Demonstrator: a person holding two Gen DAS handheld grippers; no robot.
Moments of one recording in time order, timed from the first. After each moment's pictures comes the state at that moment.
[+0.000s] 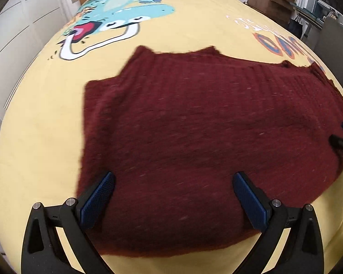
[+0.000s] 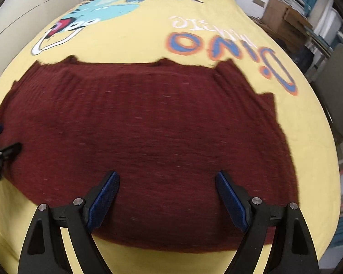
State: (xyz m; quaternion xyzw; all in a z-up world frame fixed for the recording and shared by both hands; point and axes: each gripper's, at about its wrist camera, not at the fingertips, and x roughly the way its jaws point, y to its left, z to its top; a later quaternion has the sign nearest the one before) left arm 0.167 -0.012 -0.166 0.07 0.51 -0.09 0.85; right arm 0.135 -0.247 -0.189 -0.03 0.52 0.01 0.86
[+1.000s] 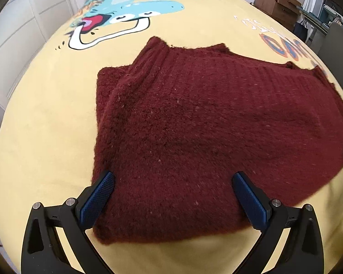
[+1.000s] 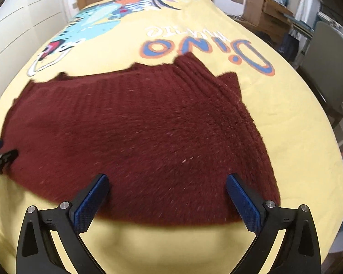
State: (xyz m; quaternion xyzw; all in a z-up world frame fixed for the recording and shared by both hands) left arm 0.157 -0.004 -0.154 0.05 0.53 -0.09 0.84; right arm 0.088 -0.277 -0.179 0.02 0.48 -0.01 0.88
